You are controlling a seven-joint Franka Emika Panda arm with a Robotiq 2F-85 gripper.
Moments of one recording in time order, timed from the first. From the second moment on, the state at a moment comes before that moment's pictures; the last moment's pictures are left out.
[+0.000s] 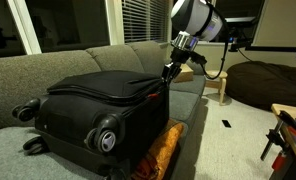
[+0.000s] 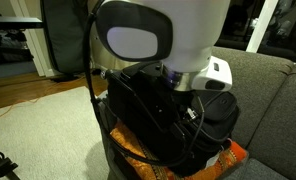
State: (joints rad) arm -0.46 0.41 0.20 -2.19 0.67 2.81 -0.71
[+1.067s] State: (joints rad) arm -0.53 0.49 0.14 -2.08 0.69 2.71 -0.72
